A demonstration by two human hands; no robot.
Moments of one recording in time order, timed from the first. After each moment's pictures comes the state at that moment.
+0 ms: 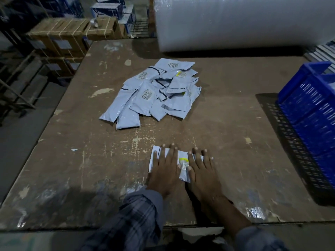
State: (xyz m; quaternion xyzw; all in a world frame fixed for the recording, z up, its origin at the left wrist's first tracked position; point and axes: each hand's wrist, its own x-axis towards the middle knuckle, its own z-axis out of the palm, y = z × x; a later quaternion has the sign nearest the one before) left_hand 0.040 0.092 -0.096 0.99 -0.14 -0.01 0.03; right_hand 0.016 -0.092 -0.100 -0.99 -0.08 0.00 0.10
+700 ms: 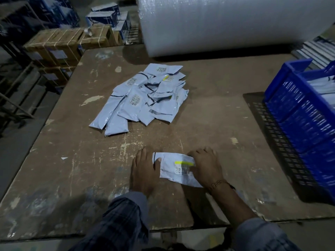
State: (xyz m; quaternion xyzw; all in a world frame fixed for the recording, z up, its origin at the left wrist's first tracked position) left_hand 0.054 0.098 -0.073 0.98 0.03 0.00 0.21; right_hand 0.055 -0.146 -0.034 -0.99 -0.08 -0.01 0.14
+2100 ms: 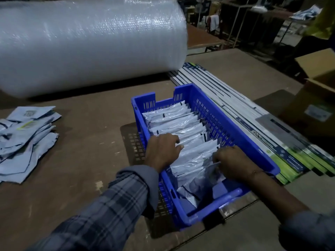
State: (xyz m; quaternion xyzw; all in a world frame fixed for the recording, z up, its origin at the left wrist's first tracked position) left_hand 0.153 -0.494 0.086 0.94 -0.31 0.01 0.13; right_hand 0.028 -0.724 0.100 -0.99 0.01 0.14 -0.05
